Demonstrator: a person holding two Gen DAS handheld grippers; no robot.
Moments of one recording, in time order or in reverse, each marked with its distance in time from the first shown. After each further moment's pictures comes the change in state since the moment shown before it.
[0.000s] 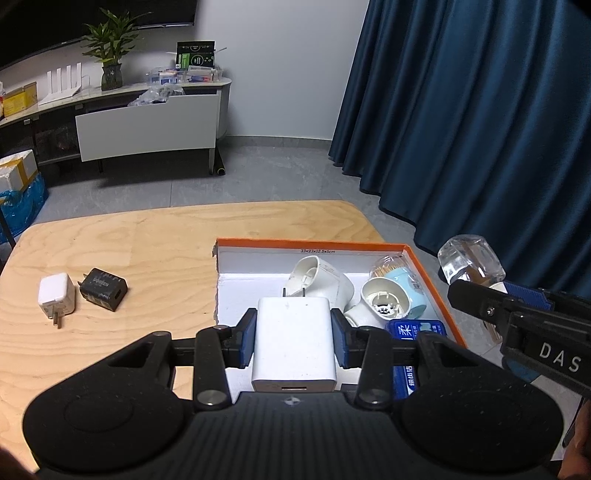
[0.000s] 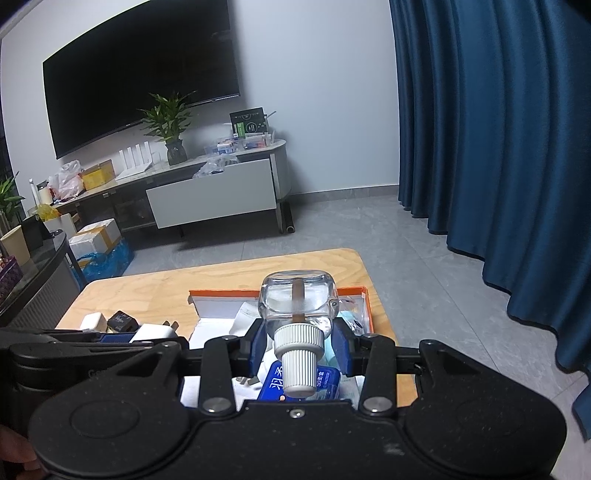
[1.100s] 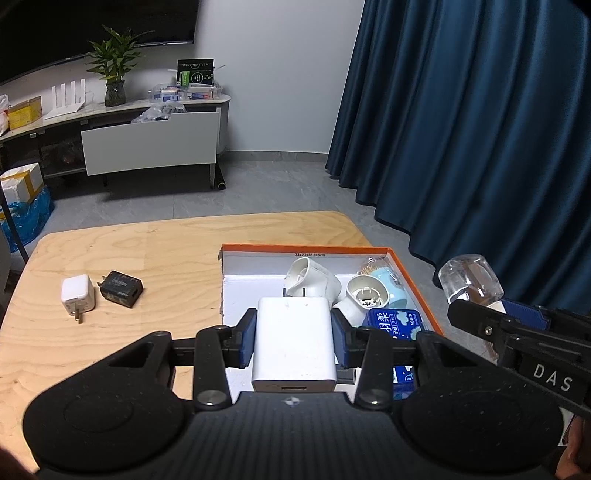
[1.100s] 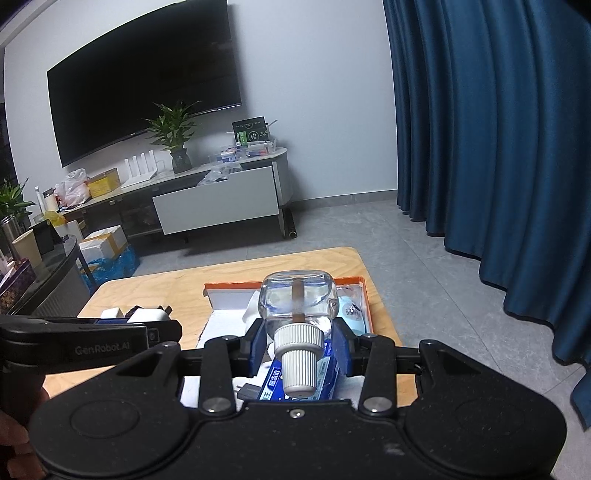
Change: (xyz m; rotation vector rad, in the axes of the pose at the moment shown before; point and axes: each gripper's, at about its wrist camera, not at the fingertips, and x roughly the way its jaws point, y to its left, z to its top) left arm -0.040 -0.005 -0.012 0.020 -0.048 -0.002; right arm -0.039 0.005 -0.013 0.013 -0.029 0.009
